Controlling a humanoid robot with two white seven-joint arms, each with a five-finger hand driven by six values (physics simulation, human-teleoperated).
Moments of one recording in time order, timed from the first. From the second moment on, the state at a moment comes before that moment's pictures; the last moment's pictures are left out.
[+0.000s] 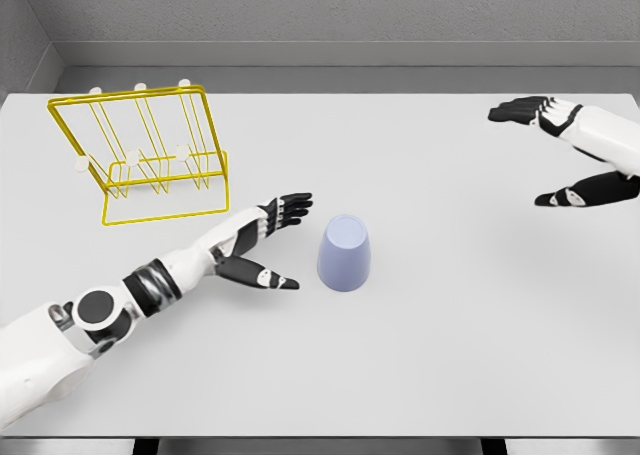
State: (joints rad) left arm -0.44 0.64 -0.97 -1.53 0.68 -0.26 -0.15; right arm -0.25 -0.87 0.08 -1.63 -0.10 -0.61 0.61
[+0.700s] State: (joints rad) left arm -0.46 0.57 -0.99 -1.53 0.67 -0.22 -0.15; right arm -0.25 -0.84 0.06 -1.60 -0.09 -0.61 0.61
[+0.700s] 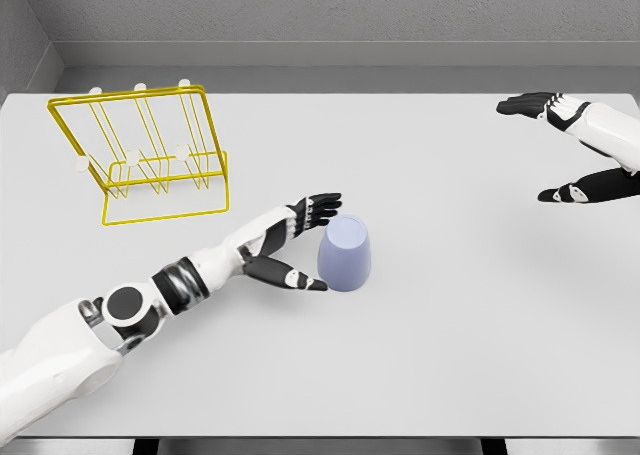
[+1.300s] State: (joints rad) left arm -0.48 0.50 -0.99 -1.52 0.67 -0.16 -0.15; right arm -0.25 -0.84 0.06 -1.60 -0.09 -0.61 0.61
